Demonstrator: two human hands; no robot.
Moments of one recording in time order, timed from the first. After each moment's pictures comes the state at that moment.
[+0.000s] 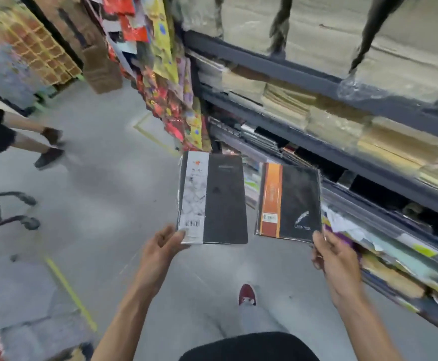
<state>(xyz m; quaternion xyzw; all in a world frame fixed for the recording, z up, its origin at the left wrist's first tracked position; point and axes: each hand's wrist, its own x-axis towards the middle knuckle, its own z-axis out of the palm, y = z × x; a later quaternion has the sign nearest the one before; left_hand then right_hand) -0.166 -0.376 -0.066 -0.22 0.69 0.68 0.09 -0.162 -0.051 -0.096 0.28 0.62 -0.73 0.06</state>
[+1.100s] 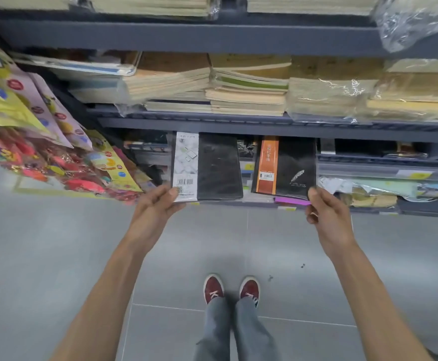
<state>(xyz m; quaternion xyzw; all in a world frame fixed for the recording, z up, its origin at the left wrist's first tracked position) -0.505 -0.386 -0.200 -0.03 0.64 0.69 0.34 -0.319 -0.108 -0.204 0.48 0.53 -0.68 -0.15</state>
